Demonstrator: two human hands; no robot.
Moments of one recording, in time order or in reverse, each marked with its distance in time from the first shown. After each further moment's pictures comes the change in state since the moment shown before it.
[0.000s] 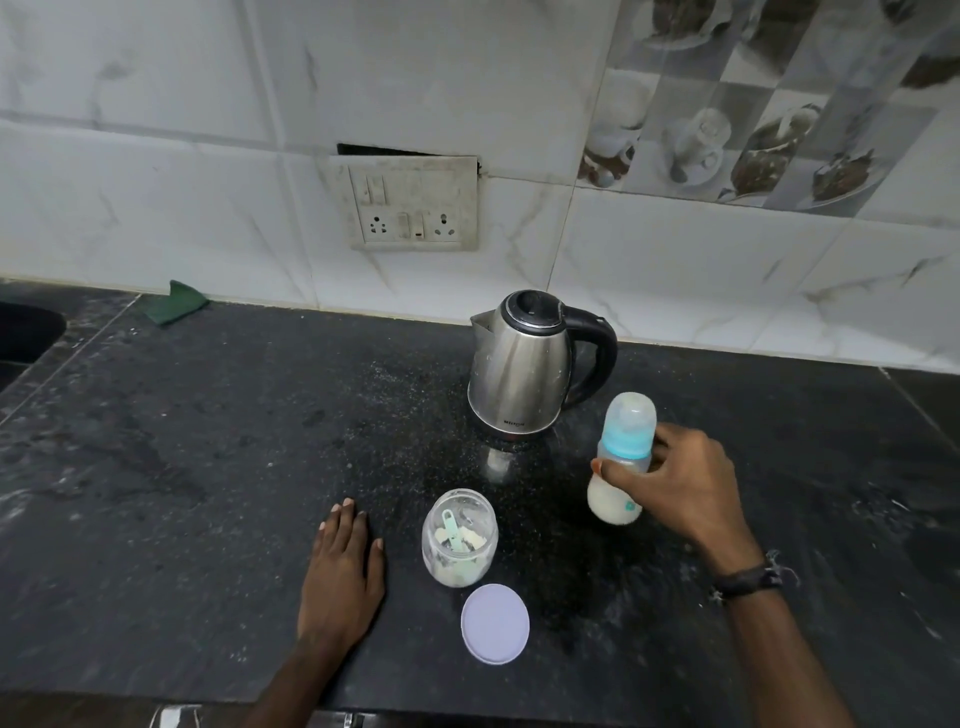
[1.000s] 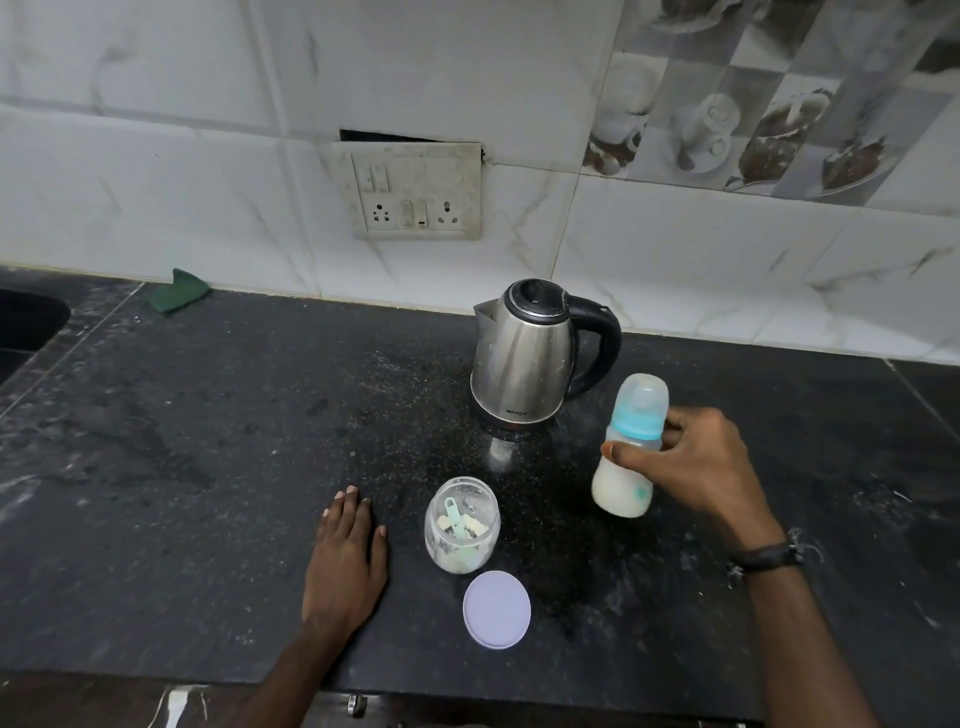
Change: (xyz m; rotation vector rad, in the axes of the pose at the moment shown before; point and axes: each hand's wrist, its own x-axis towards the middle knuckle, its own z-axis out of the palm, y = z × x) left_hand -0.001 0.004 -0.005 0.002 -0.012 -0.011; right_hand 0.007 -0.002 -0.008 0.005 0.025 0.040
